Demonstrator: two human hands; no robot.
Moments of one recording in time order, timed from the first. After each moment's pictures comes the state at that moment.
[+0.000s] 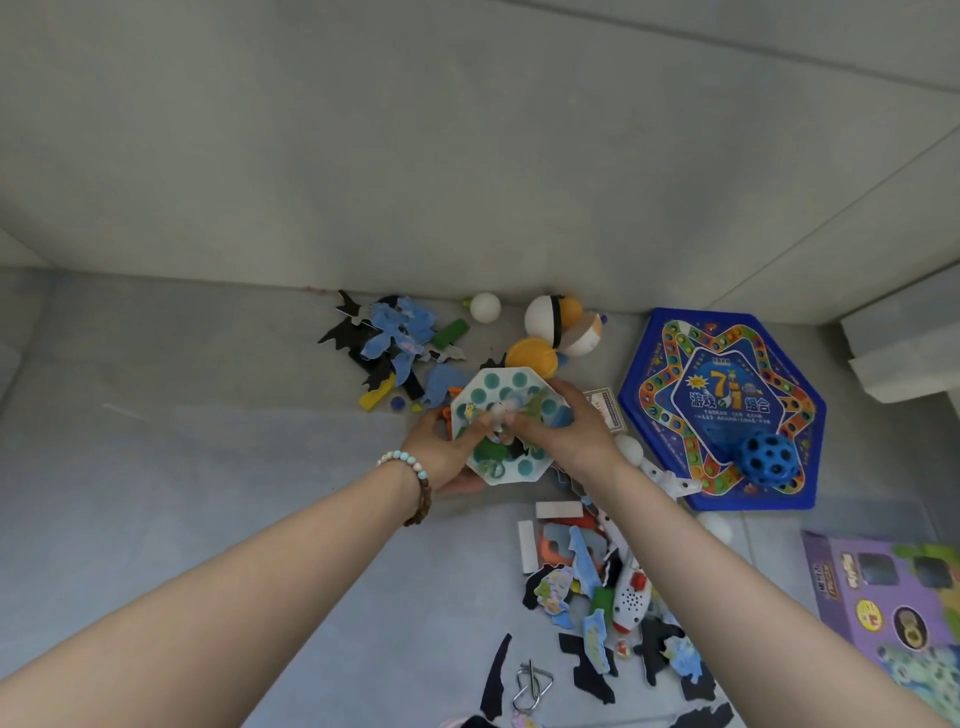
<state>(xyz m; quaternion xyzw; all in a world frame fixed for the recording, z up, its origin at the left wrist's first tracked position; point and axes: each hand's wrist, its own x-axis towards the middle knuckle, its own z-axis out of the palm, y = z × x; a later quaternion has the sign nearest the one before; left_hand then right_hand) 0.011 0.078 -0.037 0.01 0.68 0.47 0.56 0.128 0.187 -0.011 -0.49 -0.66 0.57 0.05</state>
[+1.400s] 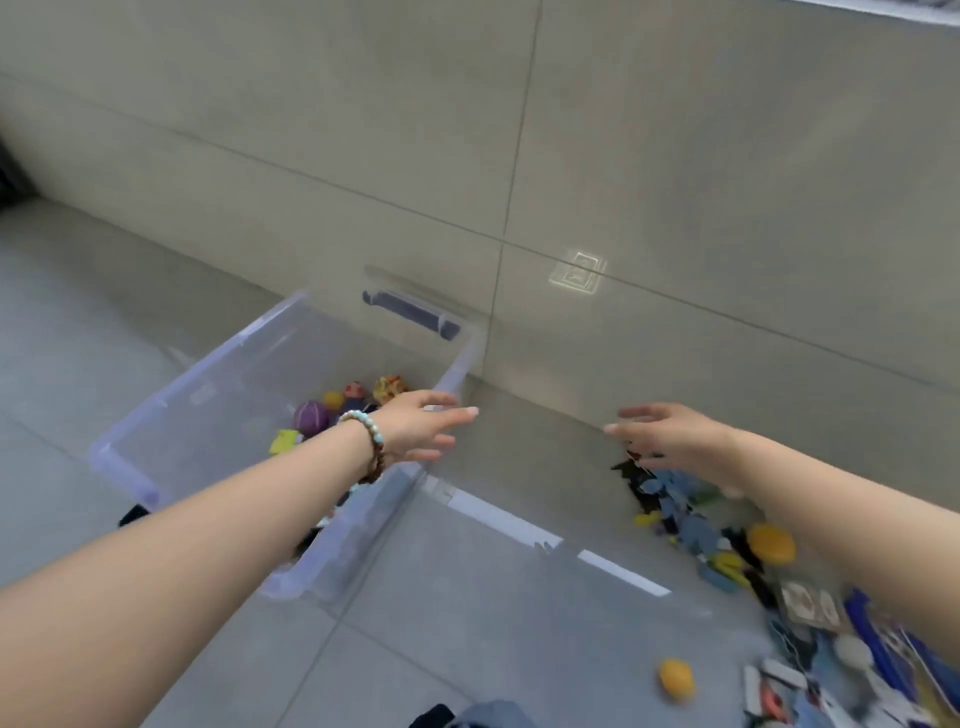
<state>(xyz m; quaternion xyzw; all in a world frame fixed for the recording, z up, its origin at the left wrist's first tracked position) -0.190 -0.249 0.205 0.03 0.75 0.51 0.42 -0.078 0.016 0.208 -0.34 -0.78 0.50 -0.18</state>
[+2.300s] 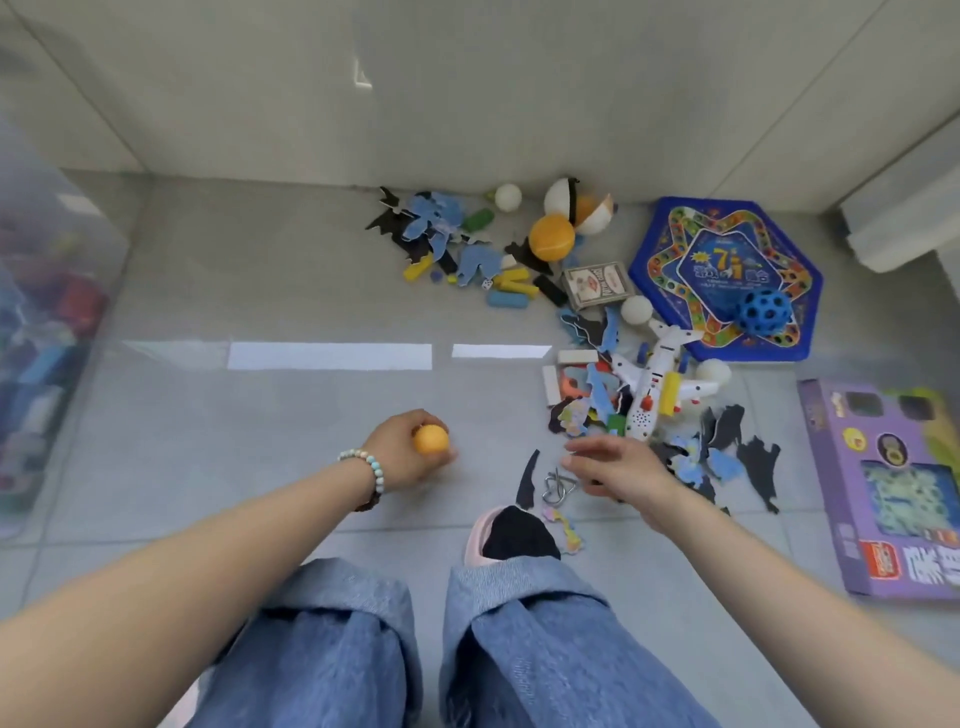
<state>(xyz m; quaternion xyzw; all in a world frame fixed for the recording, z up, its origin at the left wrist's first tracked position) 0.060 -0.100 -0.047 0.27 0.78 0.28 0.49 0.275 0.048 -0.021 -0.57 -0.56 0.60 -0.07</state>
